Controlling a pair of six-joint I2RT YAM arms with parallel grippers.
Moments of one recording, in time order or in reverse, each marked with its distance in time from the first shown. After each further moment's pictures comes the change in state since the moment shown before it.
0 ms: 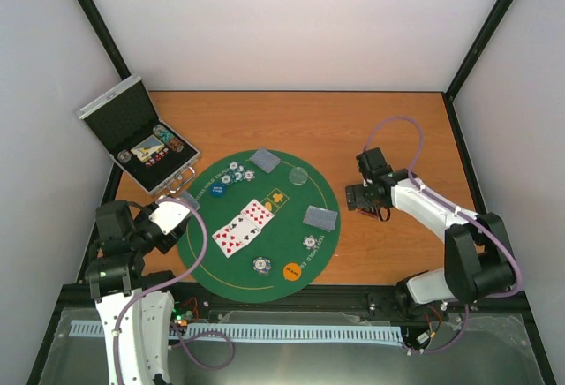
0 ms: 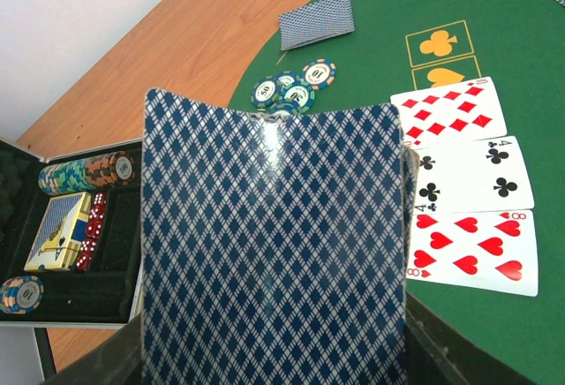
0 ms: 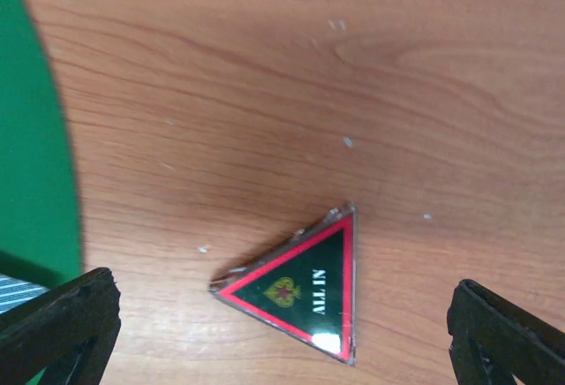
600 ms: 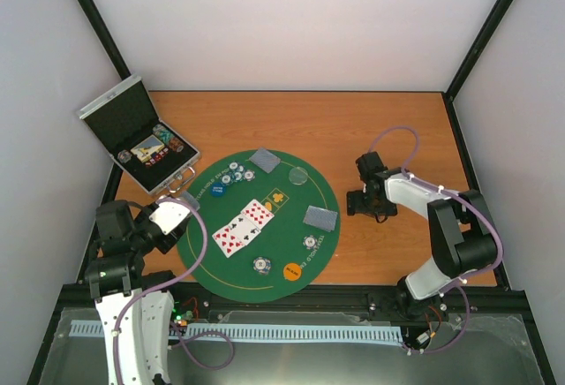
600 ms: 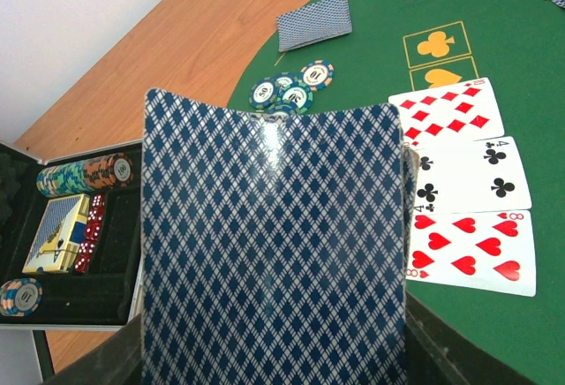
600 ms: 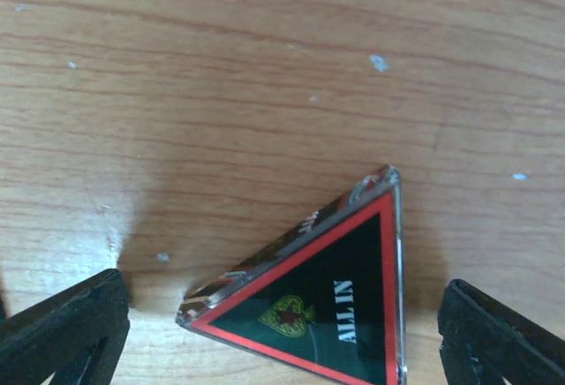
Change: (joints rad) left arm -0.002 0.000 0.000 0.000 0.002 0.000; right arm -0.071 0.162 -0.038 0.018 -0.111 0.090
